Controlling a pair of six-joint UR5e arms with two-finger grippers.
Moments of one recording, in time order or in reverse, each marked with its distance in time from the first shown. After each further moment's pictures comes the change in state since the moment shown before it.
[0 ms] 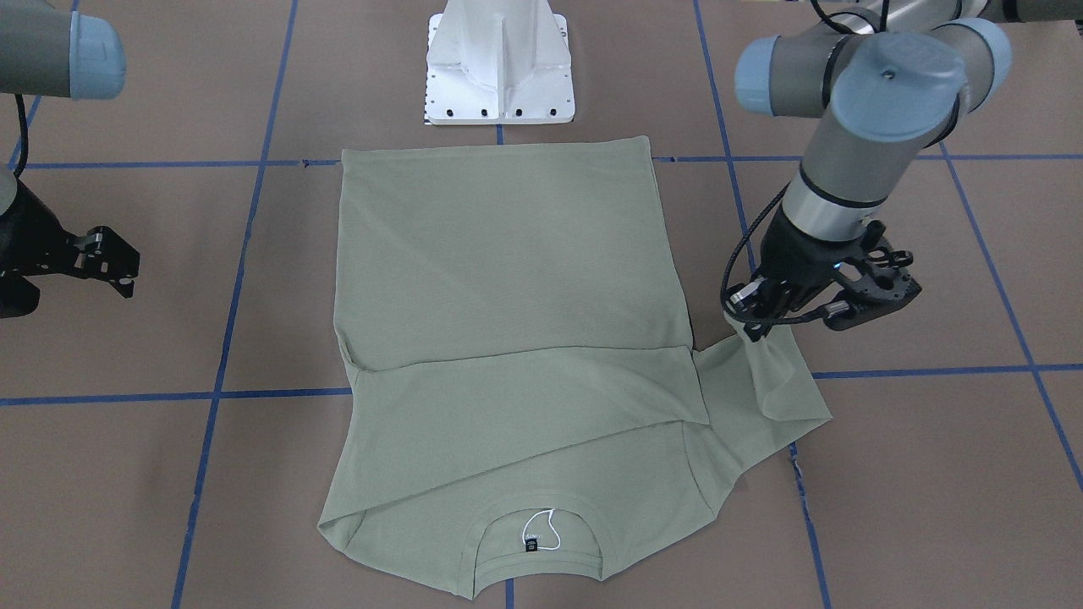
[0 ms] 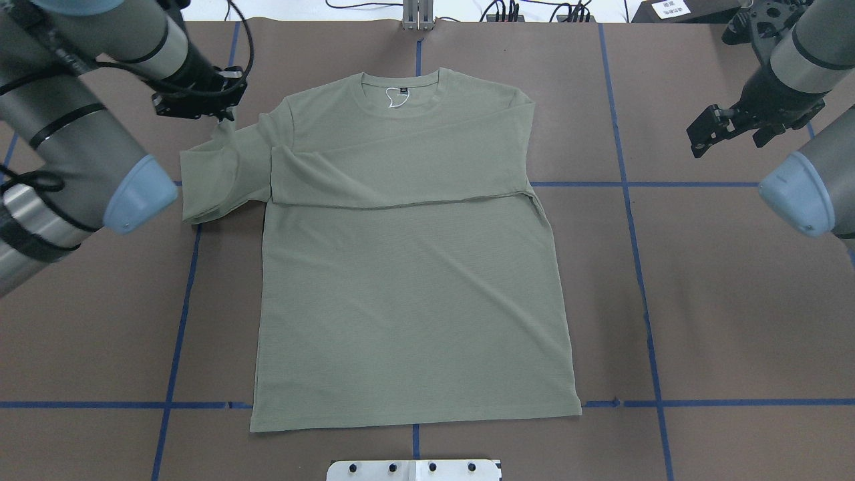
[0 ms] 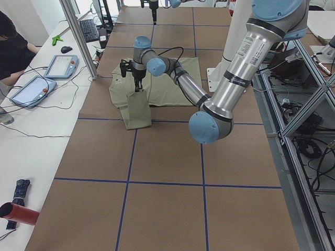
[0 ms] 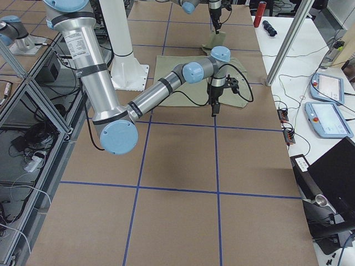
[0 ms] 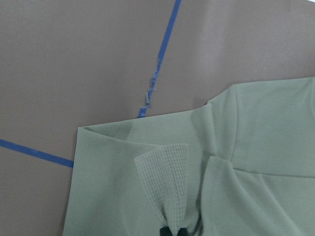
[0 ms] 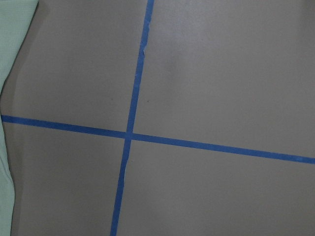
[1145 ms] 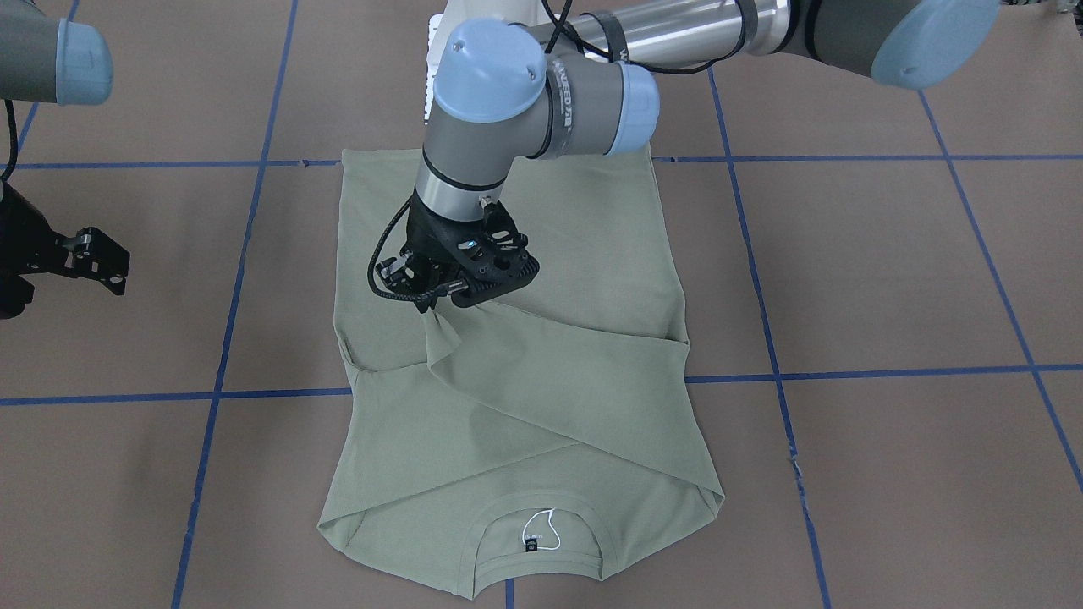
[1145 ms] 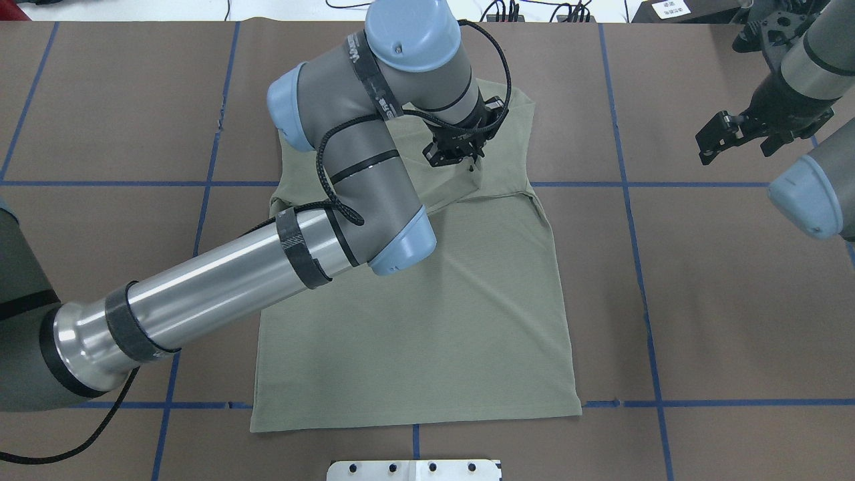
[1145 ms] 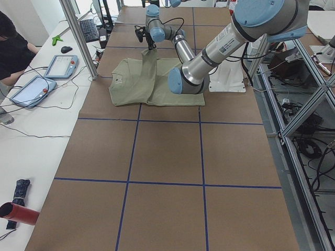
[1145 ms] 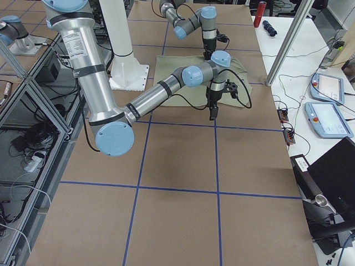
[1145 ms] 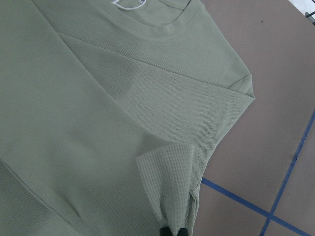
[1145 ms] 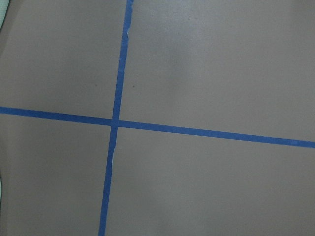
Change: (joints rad) left arm 0.288 -0.429 0.436 -0.319 0.072 -0.483; right arm 0.005 -0.016 -0.007 0.000 0.023 0.007
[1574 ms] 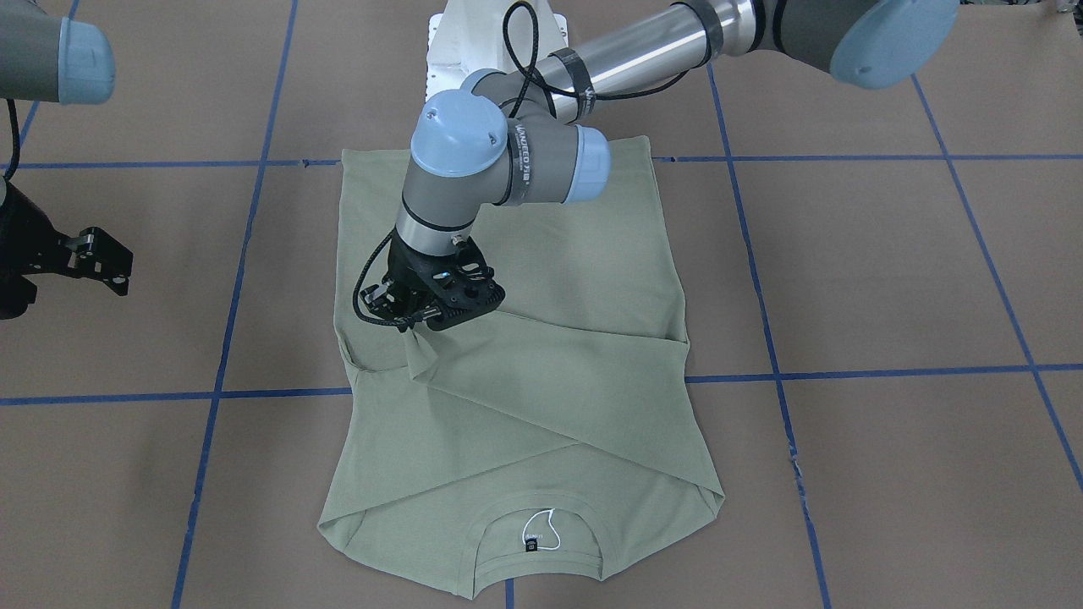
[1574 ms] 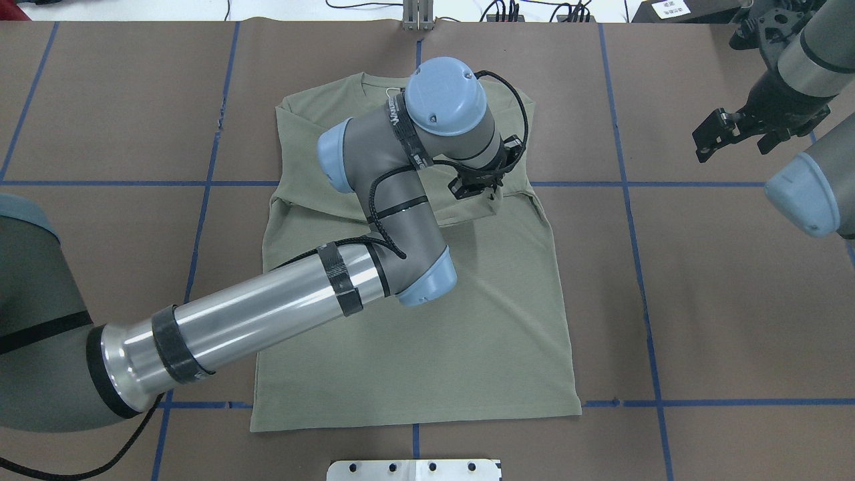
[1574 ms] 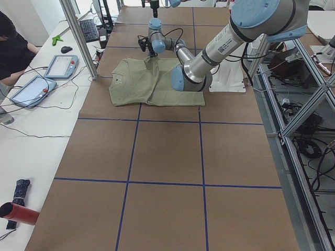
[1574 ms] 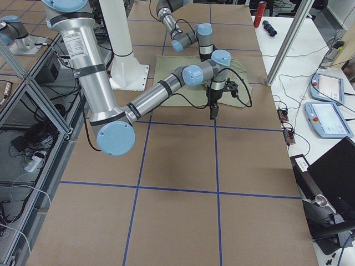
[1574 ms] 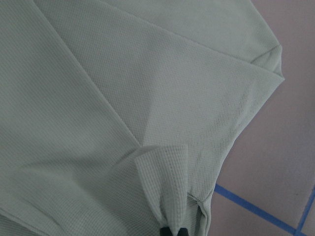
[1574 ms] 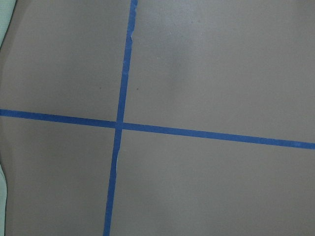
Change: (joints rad) left arm 0.078 -0.056 0.179 -0.171 0.067 -0.051; right arm 0.000 0.009 -0.002 0.000 0.001 0.004
